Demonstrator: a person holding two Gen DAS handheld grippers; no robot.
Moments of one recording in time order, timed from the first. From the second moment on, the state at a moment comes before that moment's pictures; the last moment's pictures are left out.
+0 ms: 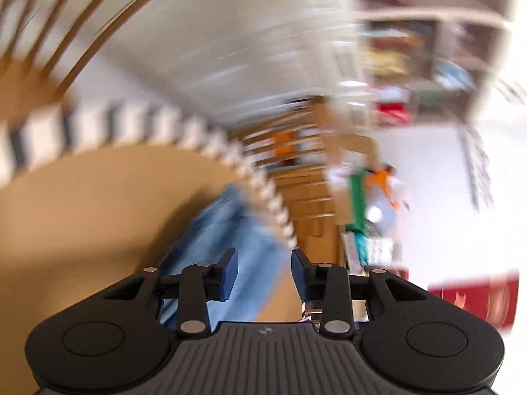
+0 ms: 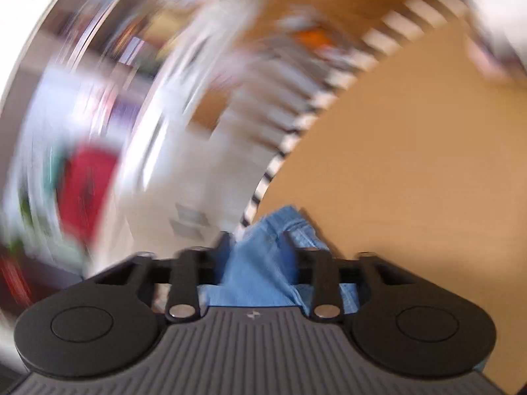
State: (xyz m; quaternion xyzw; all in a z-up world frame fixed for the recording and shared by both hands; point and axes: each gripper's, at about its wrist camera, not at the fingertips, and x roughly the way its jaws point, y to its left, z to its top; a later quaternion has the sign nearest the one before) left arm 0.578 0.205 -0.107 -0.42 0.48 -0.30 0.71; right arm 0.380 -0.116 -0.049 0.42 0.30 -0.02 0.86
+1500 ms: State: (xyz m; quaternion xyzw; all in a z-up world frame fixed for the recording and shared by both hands) left arm 0.266 0.231 -0.101 0.01 0.49 -0.36 0.80; right arm 0.159 0.034 -0.082 0.10 0.43 0.01 0.90
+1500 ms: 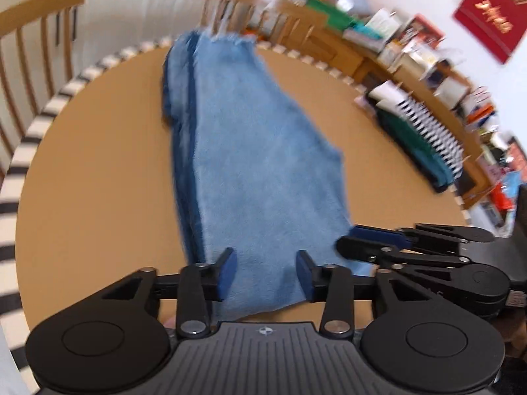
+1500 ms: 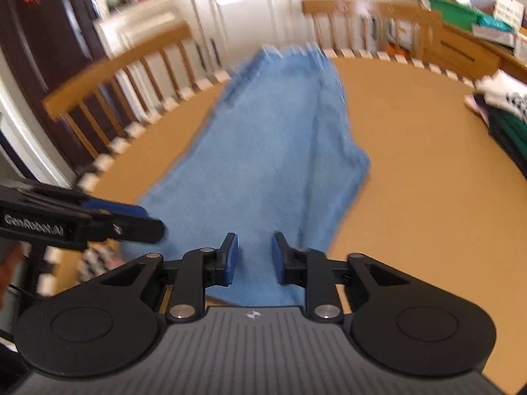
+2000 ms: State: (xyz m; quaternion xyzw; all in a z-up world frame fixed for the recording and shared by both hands) left arm 0.233 0.227 -0.101 0.01 0.44 -0.38 0.81; right arm 0.124 0.069 -0.075 0.04 0.39 0.03 0.92
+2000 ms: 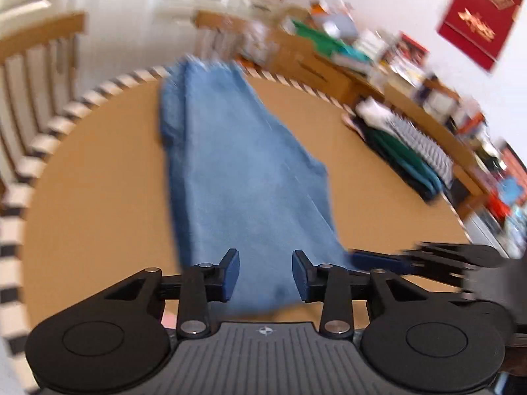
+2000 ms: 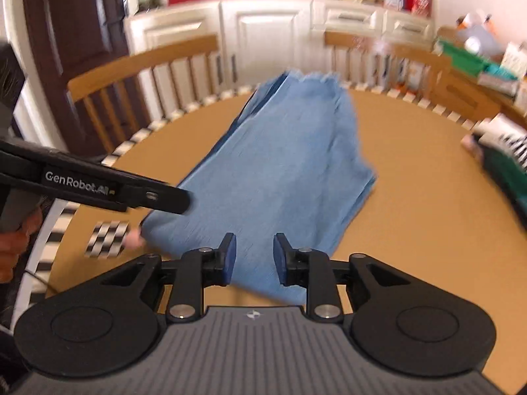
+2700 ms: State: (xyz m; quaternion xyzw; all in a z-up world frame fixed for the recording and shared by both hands) left arm 0.250 0.284 -0.105 -0.13 0.50 -0.33 0.79; right arm 0.102 0.007 -0.071 0.26 0.39 -0.01 0.88
